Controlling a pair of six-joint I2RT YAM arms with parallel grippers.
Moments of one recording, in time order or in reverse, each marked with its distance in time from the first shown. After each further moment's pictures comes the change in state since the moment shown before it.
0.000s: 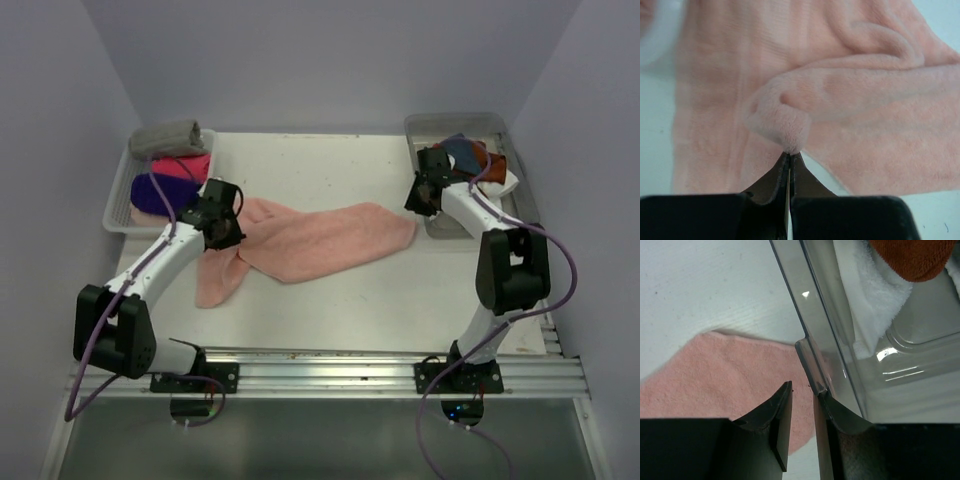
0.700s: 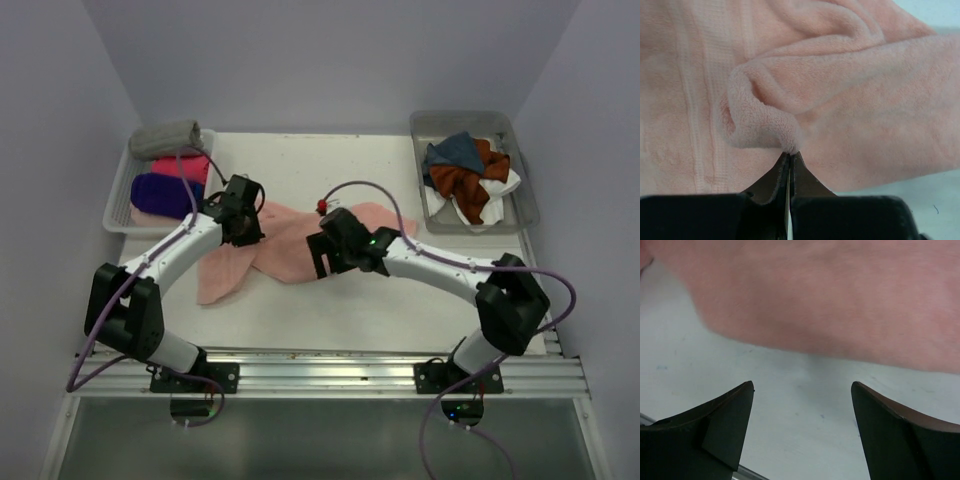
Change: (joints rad) left arm -0.164 0.137 0.085 0.016 0.051 -0.013; right arm 0.620 -0.186 -0.172 0.034 0.009 -0.068
